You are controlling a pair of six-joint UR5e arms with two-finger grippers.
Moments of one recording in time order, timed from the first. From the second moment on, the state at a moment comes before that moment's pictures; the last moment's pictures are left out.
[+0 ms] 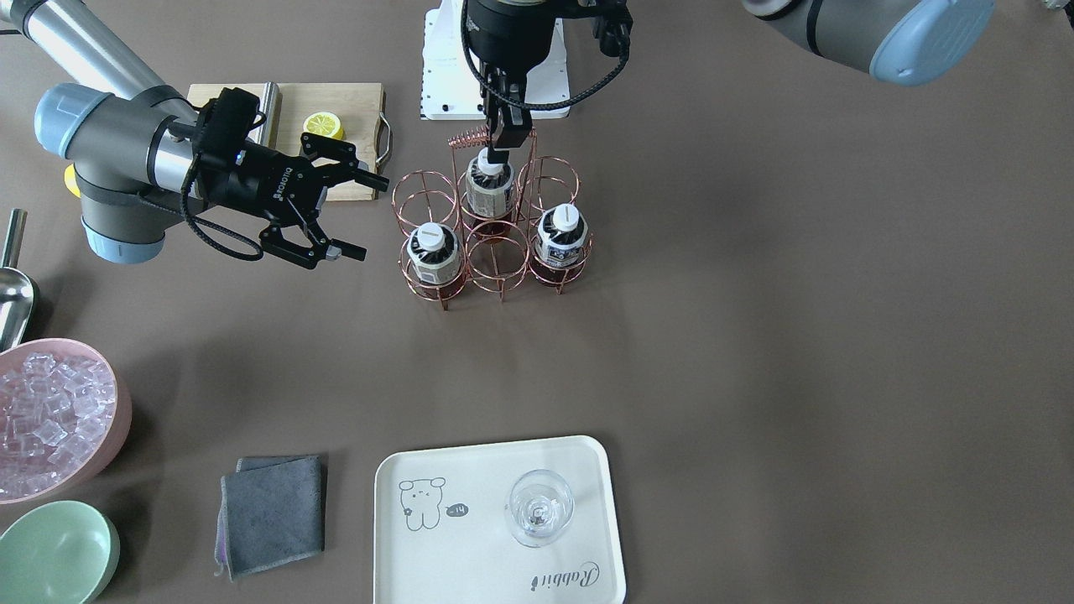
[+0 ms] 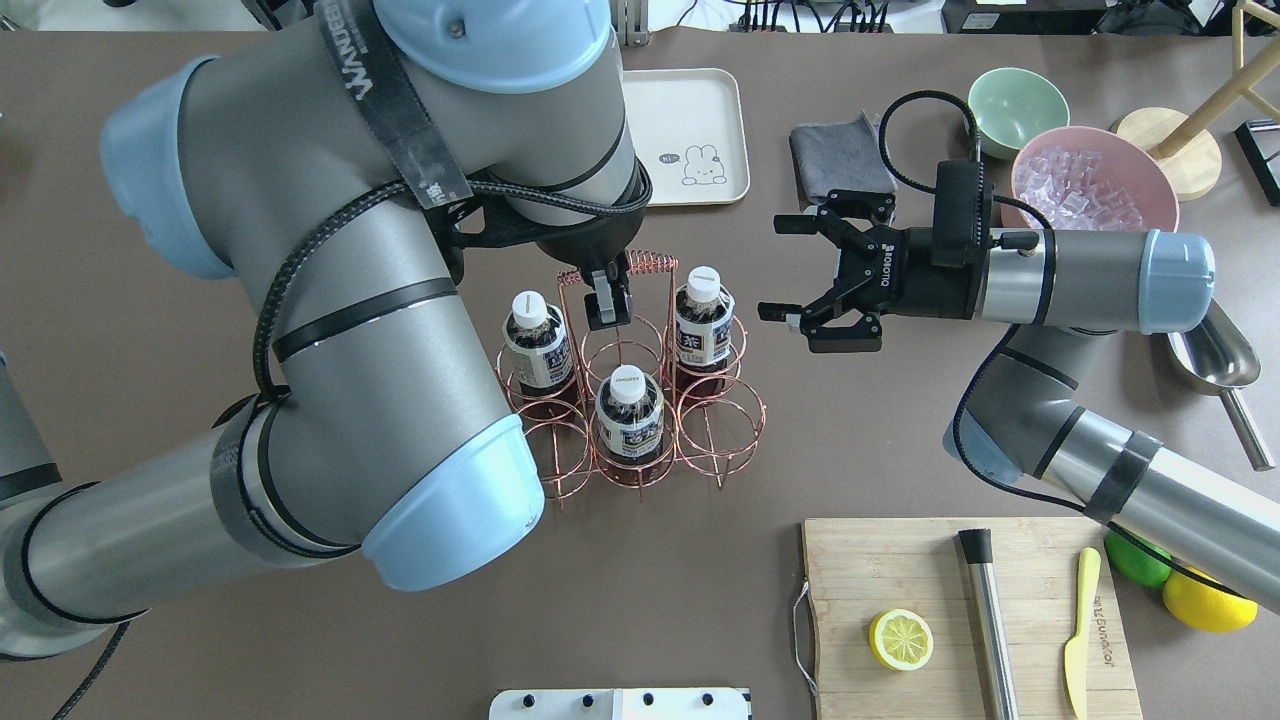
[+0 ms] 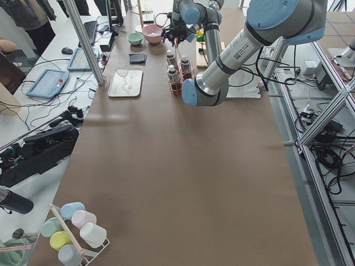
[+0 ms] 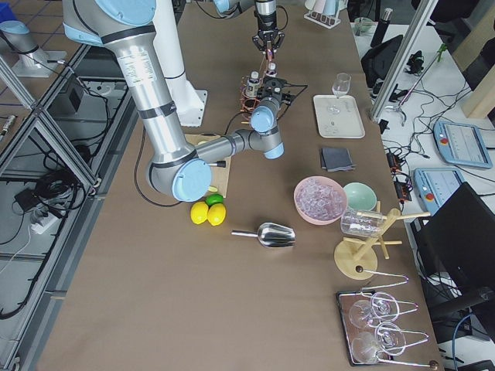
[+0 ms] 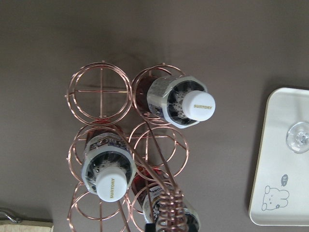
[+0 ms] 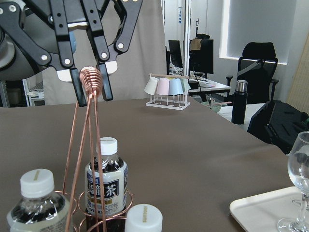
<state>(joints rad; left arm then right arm) -0.61 -2.58 -1.87 -1.15 -1.90 -2.90 0.72 -1.17 1.41 0.25 1.99 0.40</state>
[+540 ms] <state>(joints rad) -0.61 -2.57 -1.88 -1.16 -1.90 -2.90 0.66 -1.13 1.41 0.17 1.89 0.34</state>
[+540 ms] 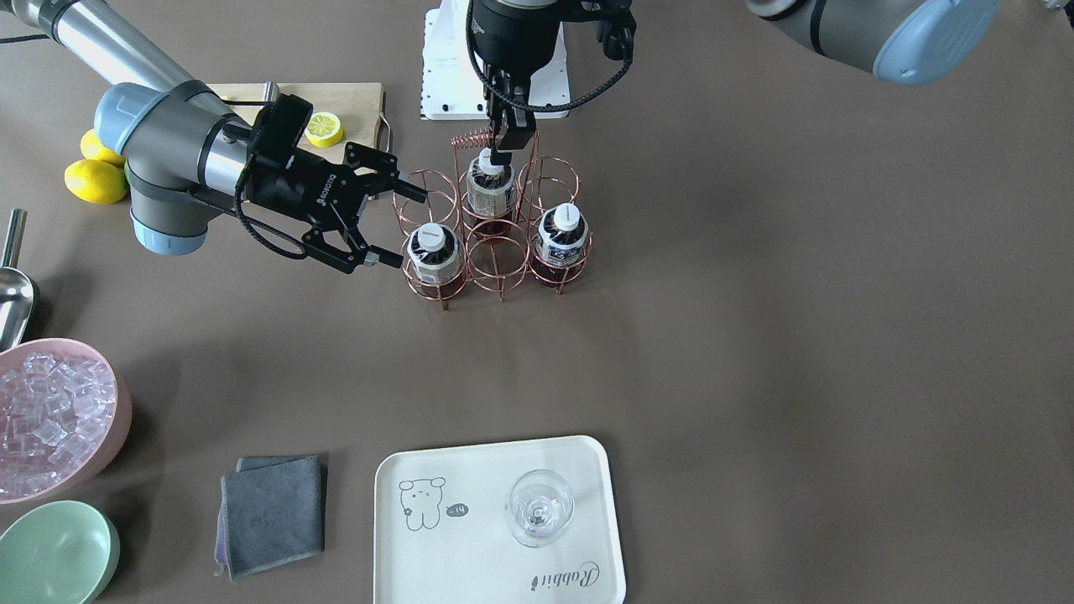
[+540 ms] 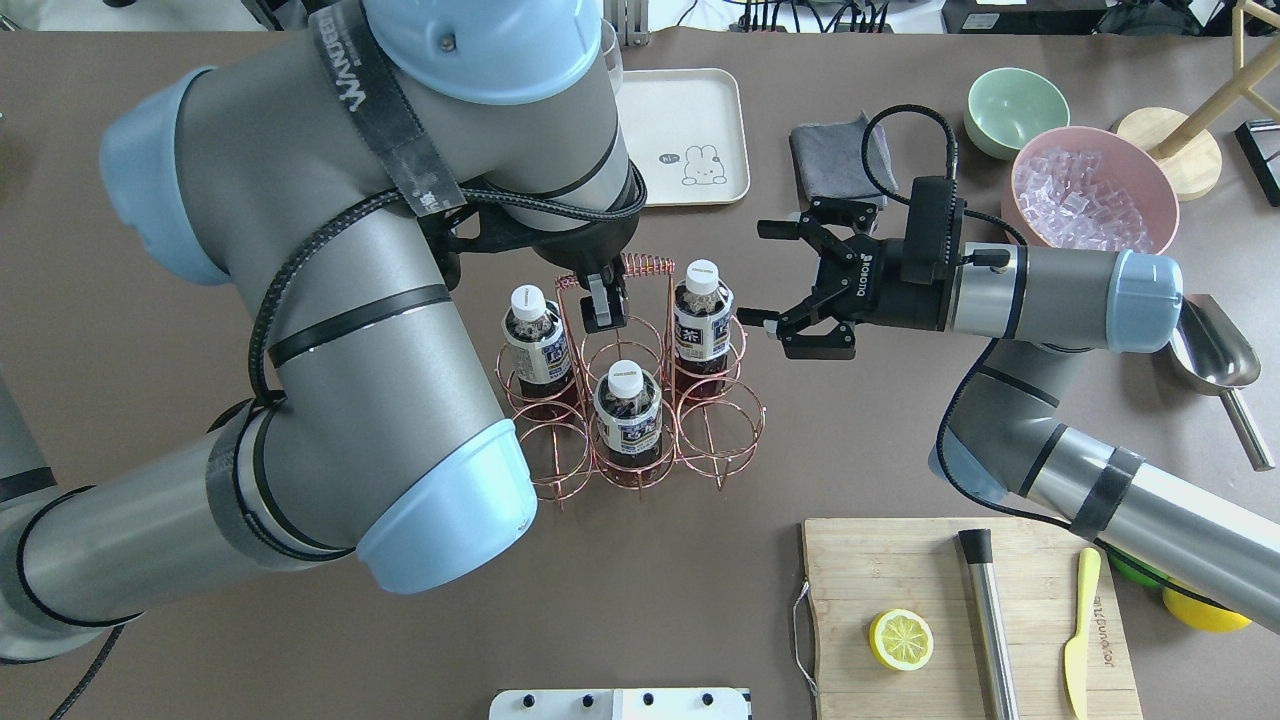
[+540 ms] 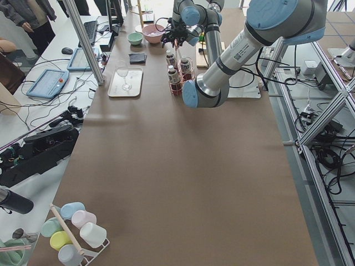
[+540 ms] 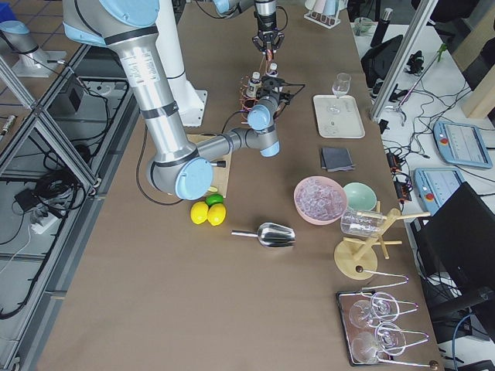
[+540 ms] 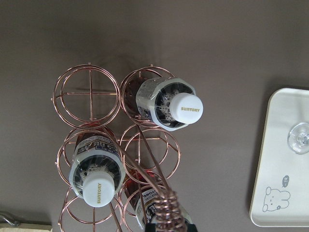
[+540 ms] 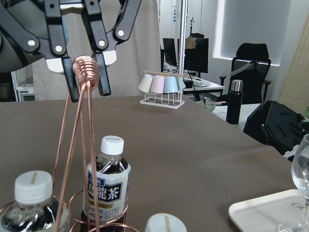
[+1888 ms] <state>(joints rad) -0.61 -2.57 -1.91 -1.16 -1.90 -2.91 0.64 -1.10 1.38 0.11 1.88 0.36</state>
